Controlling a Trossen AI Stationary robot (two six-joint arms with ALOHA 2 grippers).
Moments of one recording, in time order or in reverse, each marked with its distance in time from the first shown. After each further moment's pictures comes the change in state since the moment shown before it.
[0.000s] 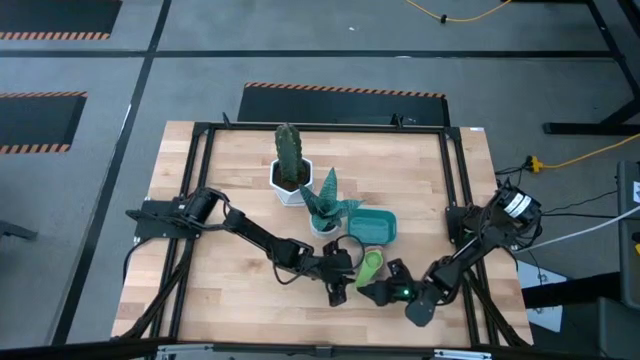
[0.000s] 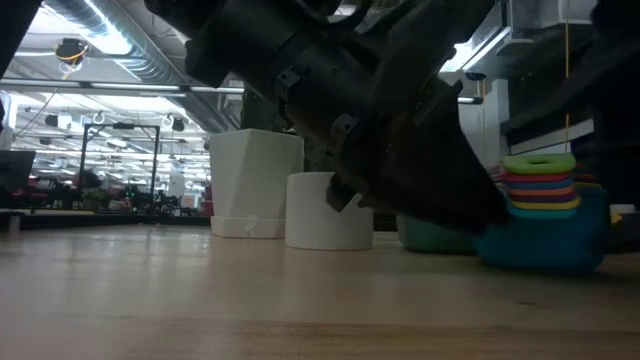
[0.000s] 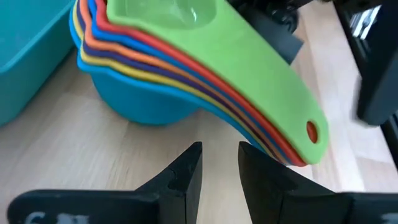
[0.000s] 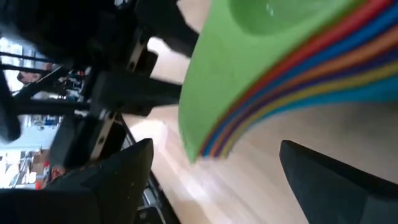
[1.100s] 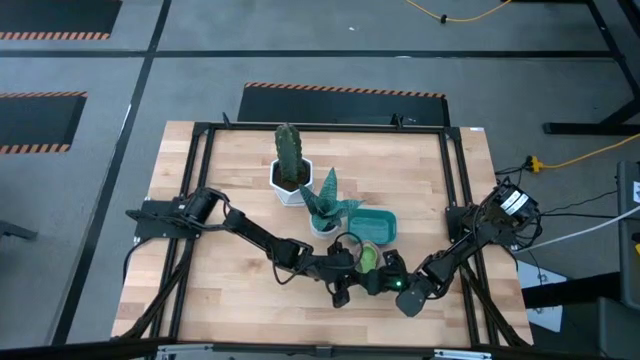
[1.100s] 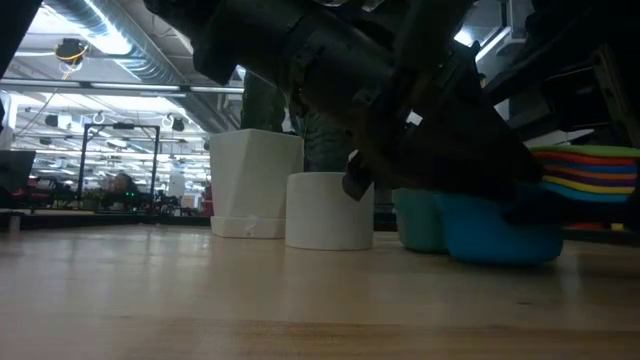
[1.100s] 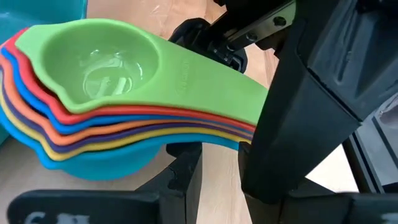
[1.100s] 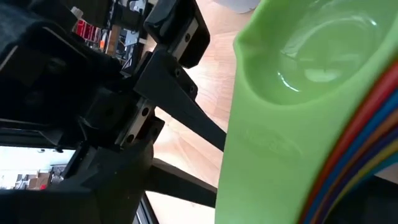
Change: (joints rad) left arm 0.001 0.000 0.000 0.118 0.000 -0.010; right arm -0.088 0.000 0.000 0.048 0.067 -0.108
